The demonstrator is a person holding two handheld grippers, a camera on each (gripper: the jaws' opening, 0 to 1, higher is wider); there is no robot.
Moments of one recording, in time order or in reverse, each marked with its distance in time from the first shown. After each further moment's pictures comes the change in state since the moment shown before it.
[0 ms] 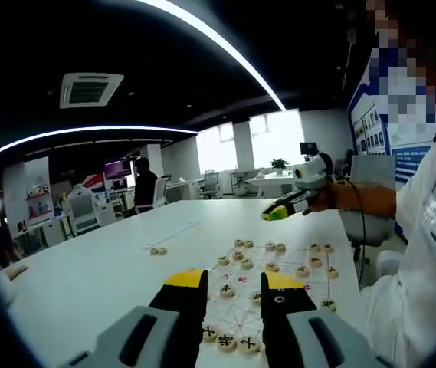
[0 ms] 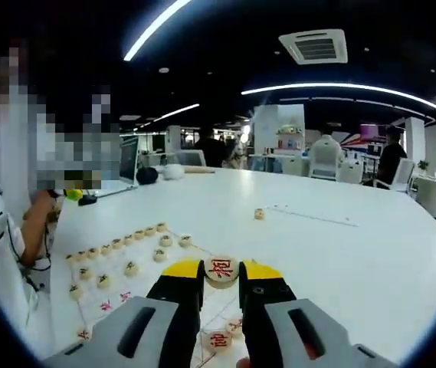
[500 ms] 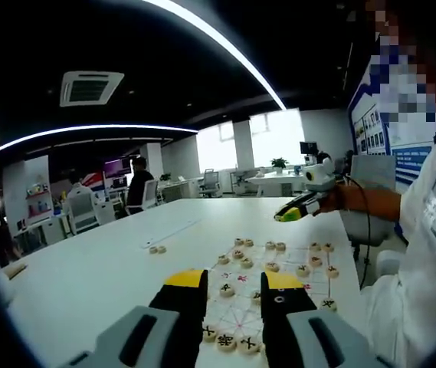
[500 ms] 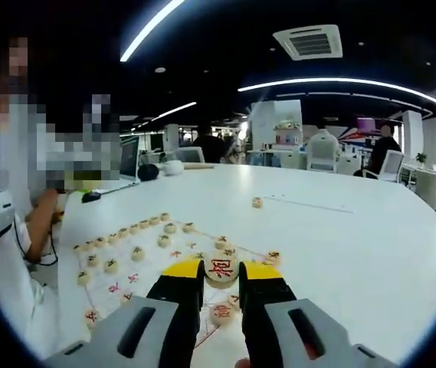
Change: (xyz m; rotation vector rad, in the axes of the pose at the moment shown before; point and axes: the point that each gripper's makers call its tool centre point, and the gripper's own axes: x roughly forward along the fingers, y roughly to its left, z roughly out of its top) left arm 0.003 0.000 -0.003 -0.003 0.006 -0.003; right arm -0.023 -0.001 -0.018 0.017 0.018 -0.013
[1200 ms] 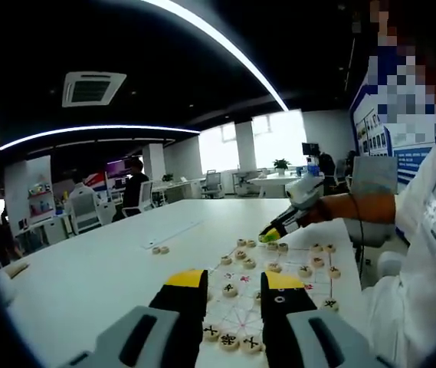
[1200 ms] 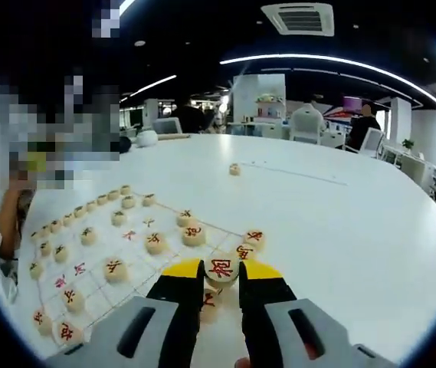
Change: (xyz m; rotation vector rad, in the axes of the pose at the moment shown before) left arm -0.004 0.004 0.001 -0.004 -0.007 0.013; right arm 0.060 -0.035 -0.045 0.024 0.171 -0.115
